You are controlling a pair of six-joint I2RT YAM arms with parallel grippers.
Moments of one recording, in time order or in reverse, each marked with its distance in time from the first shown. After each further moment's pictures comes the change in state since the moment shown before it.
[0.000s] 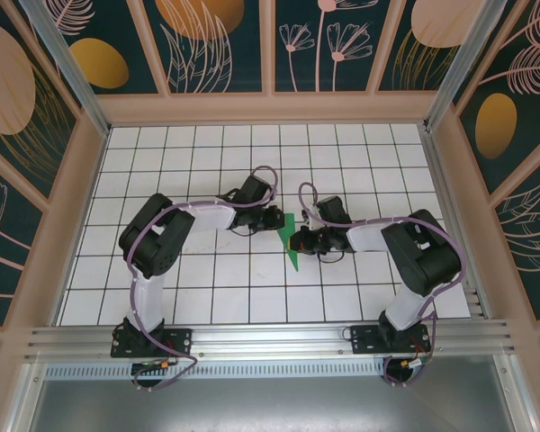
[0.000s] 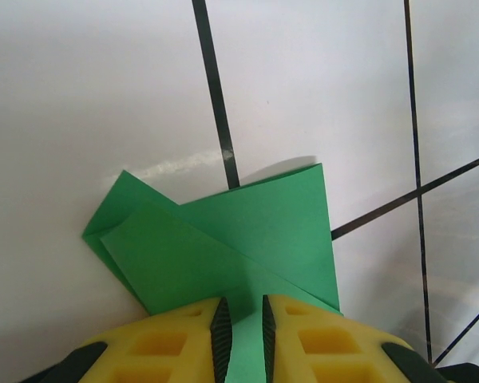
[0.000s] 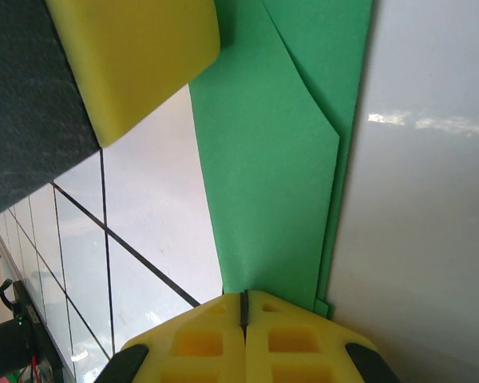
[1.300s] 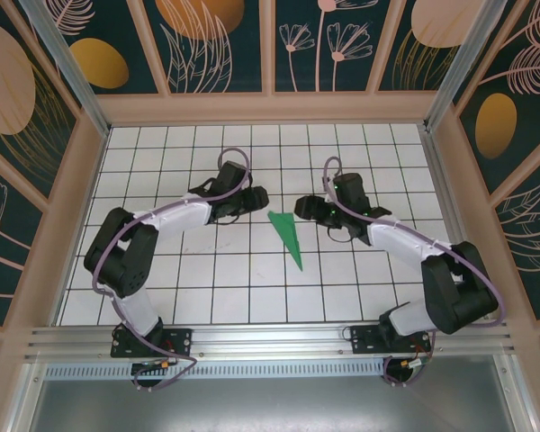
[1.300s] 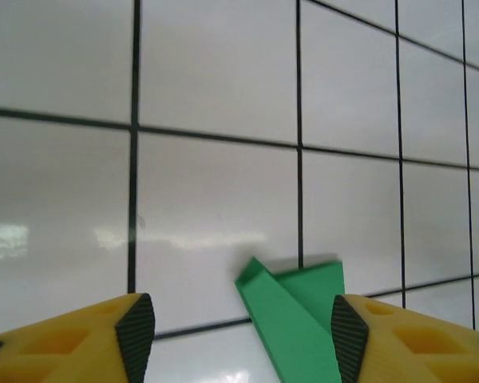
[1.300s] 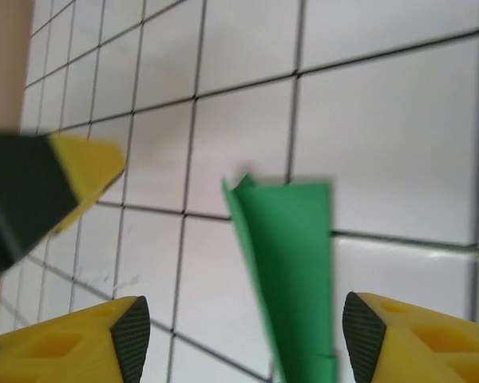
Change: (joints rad) left arm 0.057 -0.256 -0.071 -0.101 -0.233 -0.119; right arm -0.081 -0.297 0.109 -0.164 0.255 0.015
